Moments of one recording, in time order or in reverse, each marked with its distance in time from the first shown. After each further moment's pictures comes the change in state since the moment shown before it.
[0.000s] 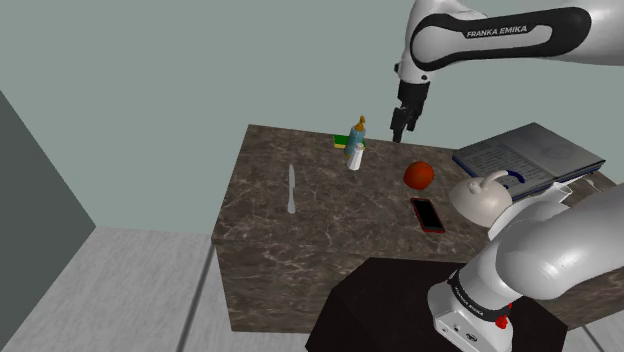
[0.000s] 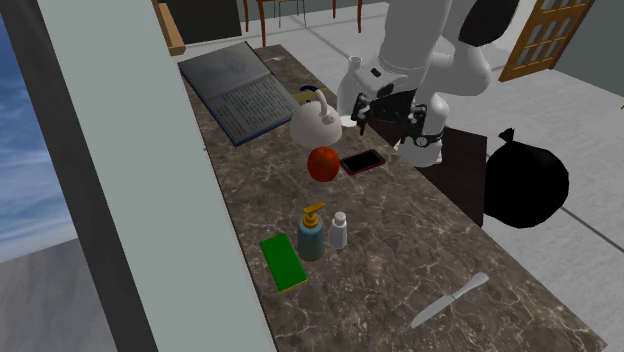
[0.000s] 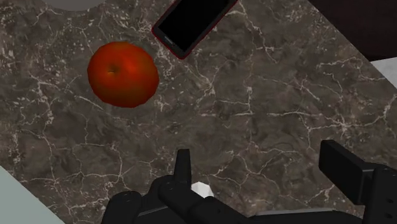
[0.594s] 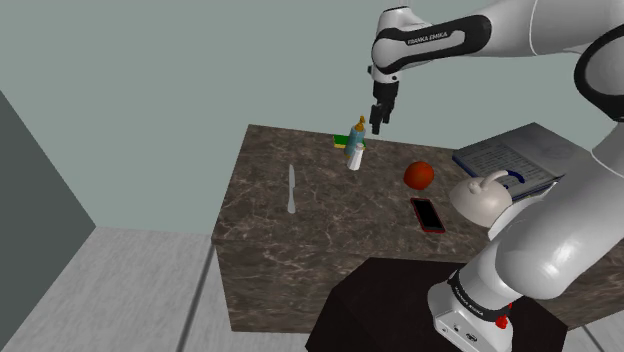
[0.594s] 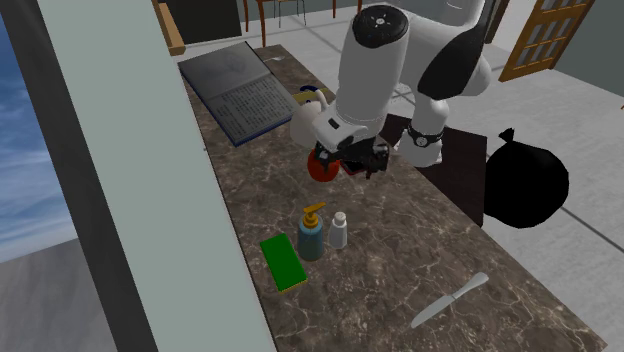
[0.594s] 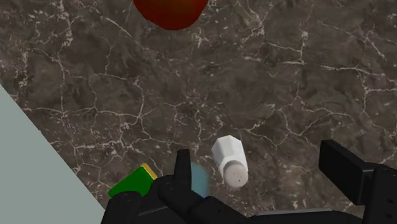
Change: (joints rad) arm -0.006 0.362 -0.051 0.264 0.010 0.108 -0.198
